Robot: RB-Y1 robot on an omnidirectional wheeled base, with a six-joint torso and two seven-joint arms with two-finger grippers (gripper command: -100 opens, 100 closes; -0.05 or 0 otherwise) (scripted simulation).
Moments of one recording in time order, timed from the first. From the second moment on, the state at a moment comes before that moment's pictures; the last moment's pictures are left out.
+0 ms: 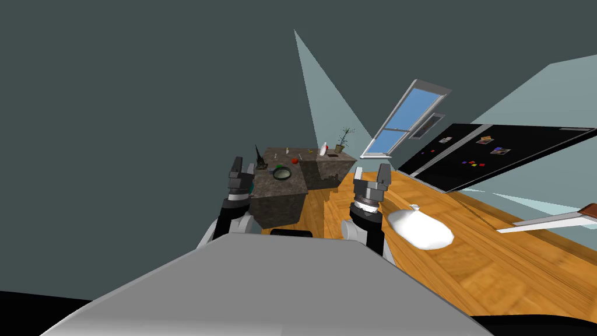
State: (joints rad) left arm 0.49 0.00 -0.05 -2.21 -0.11 -0.56 0.02; right arm 0.48 0.00 -0.06 -2.29 0.05 -0.63 0.02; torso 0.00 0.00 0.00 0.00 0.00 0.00
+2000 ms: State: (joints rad) left arm 0.49 0.26 0.07 -1.87 -0.24 -0.32 -0.10; right arm 0.48 0.00 -0.06 -2.29 0.05 -0.63 0.02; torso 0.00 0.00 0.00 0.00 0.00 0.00
